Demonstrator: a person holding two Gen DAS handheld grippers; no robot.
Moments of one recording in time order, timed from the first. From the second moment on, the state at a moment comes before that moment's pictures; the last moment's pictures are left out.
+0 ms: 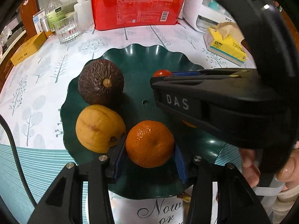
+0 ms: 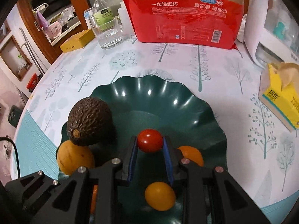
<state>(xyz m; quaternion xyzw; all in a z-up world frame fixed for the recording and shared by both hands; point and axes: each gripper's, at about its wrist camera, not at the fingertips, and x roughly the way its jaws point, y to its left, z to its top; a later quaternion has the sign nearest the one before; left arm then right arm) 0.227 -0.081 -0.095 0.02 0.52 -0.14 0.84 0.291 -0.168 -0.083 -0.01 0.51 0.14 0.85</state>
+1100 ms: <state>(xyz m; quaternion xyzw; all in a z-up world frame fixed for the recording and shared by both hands) 0.145 -0.034 -0.005 0.04 0.44 -0.10 0.89 0.188 -0.200 -0.006 0.01 0.47 0.11 0.88</state>
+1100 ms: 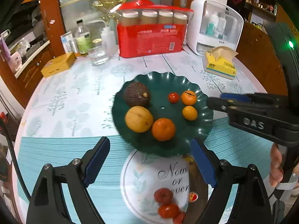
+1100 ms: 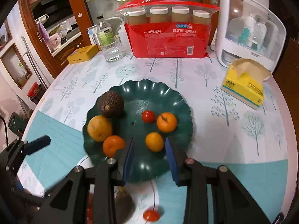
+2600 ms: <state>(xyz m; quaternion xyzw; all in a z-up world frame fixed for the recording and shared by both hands) 0.106 -0.026 -0.101 0.03 0.52 -0.09 0.85 0.072 -0.213 -0.095 -0.03 0.49 0.14 0.86</state>
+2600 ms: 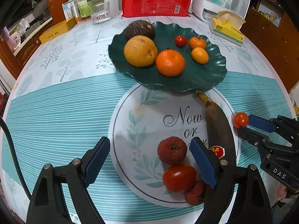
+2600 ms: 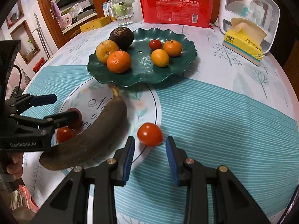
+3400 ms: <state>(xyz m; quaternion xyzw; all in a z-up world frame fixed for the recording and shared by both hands) 0.102 -0.022 -0.107 0.01 0.53 -0.11 0.84 0.075 -0.201 -0.104 -0.07 0.47 0.14 0.87</state>
